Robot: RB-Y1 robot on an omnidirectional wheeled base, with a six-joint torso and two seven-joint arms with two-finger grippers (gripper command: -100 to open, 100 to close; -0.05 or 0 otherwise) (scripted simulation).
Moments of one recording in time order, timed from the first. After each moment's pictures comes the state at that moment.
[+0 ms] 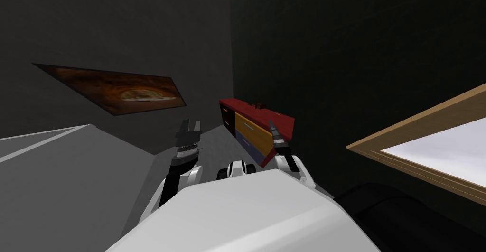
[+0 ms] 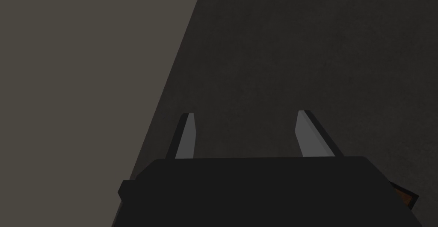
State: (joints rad) left arm 0.49 0.03 -0.05 -2.25 -0.05 -0.56 0.13; right arm 0.49 -0.17 -0.10 -2.21 0.17 -0.23 0.20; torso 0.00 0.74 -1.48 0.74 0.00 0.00
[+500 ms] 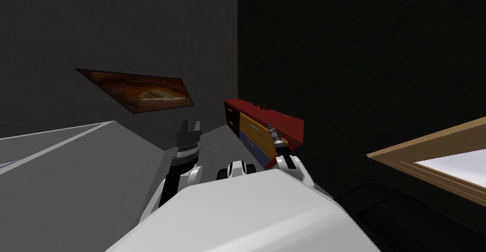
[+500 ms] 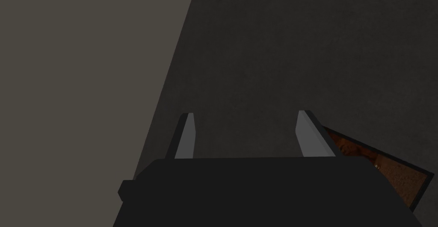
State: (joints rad) left arm 0.49 0.03 -0.05 -2.25 -0.05 -0.56 0.13; right arm 0.48 -0.17 -0.15 -2.13 0.32 -0.14 0.28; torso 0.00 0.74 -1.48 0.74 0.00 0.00
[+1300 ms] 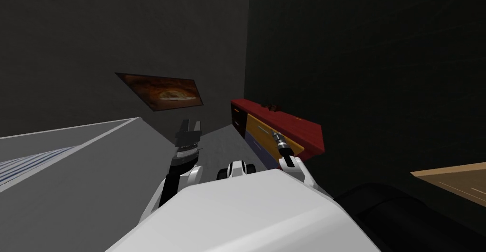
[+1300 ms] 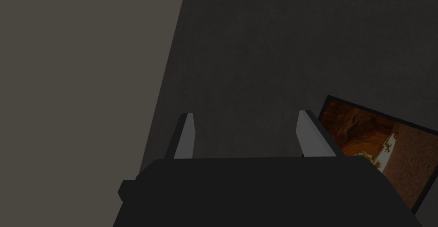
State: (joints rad) left arm 0.49 0.03 -0.05 -2.25 -0.05 -0.56 0.13; right arm 0.47 -0.18 -0.23 -2.03 0.53 0.02 0.37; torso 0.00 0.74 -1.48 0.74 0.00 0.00
